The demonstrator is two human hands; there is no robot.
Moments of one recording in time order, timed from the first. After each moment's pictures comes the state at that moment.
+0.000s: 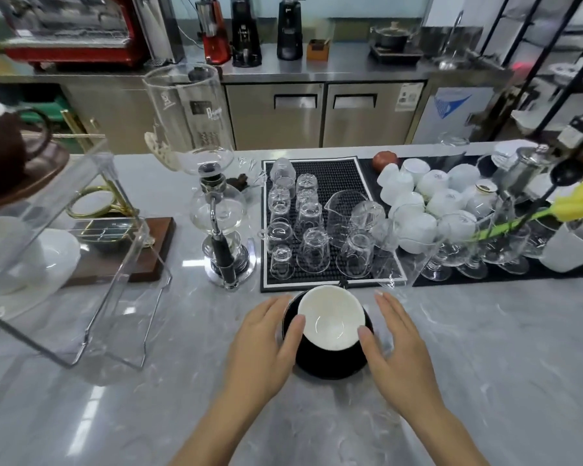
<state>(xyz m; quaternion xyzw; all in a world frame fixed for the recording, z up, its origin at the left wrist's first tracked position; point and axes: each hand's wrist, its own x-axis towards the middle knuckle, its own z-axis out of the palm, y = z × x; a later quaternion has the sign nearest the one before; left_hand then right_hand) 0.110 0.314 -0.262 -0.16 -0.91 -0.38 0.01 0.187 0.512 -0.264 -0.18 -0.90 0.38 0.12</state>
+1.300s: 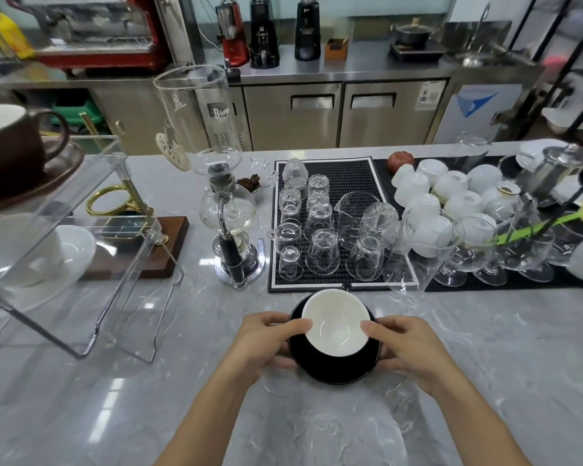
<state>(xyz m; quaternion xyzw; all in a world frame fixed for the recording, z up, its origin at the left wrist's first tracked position) 0.078 0.315 -0.270 0.13 -0.69 -0.63 -0.32 0.154 0.551 -0.270 -0.29 -0.66 0.68 -0.08</state>
